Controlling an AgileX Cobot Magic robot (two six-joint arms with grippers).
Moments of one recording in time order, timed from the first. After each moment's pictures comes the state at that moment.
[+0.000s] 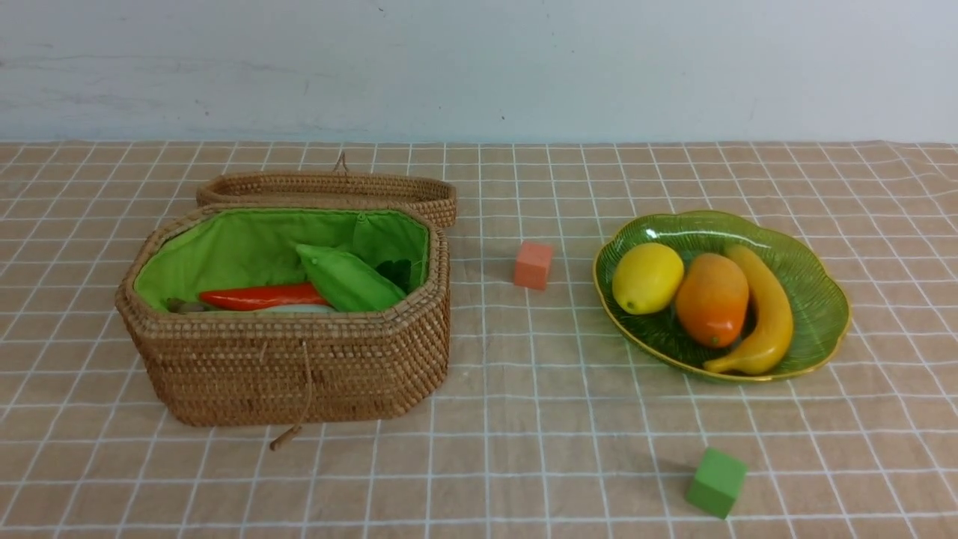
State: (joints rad) right arm 0.00 -0.01 0.02 -0.08 0.39 0.19; left arm -0.19 0.00 -0.12 0.01 0.07 -0.05
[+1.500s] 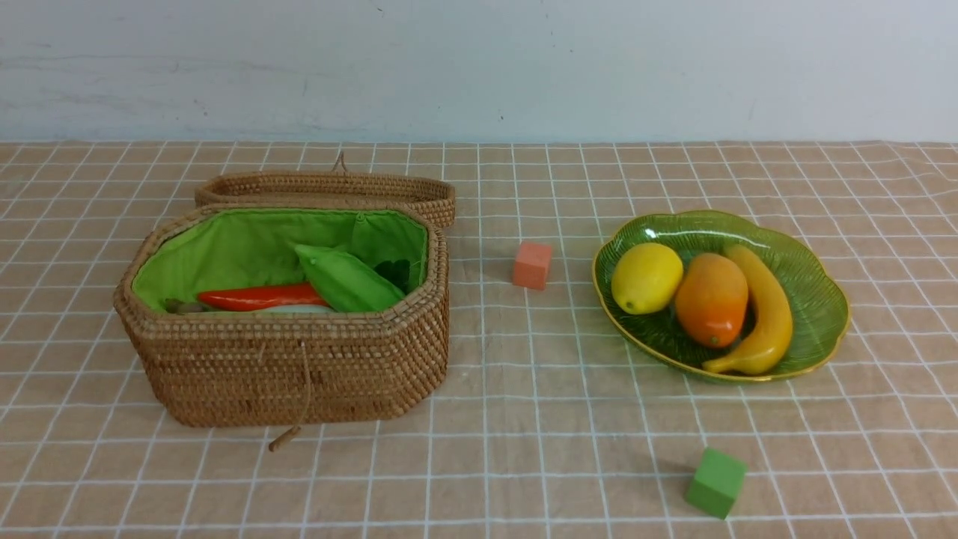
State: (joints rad) right arm 0.00 -0.01 0.02 -0.08 0.38 0.19; left arm -0.09 -0.01 0.03 -0.08 0.38 -0.26
